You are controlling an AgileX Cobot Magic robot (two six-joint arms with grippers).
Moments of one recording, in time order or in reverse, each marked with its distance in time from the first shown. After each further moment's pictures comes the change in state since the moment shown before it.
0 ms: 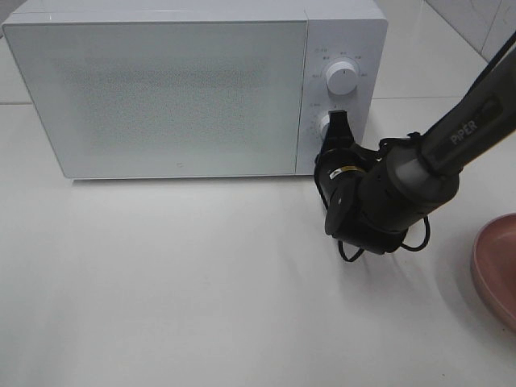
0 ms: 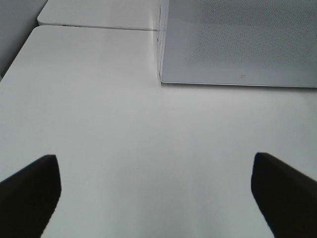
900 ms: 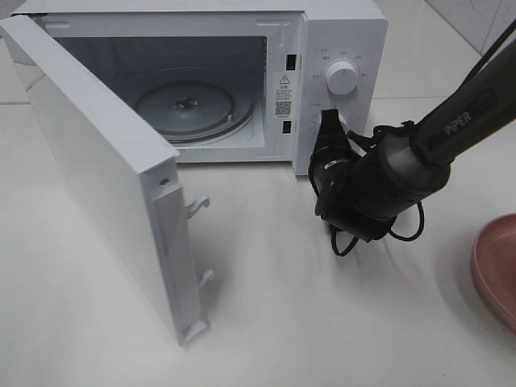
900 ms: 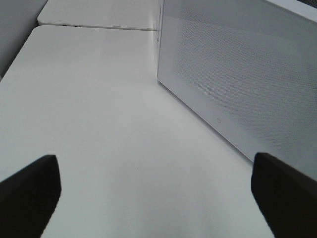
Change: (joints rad) left arm 0.000 0.000 0.000 0.000 0.000 0.000; right arm 0.001 -0.016 -0.043 0.093 0.108 -0.117
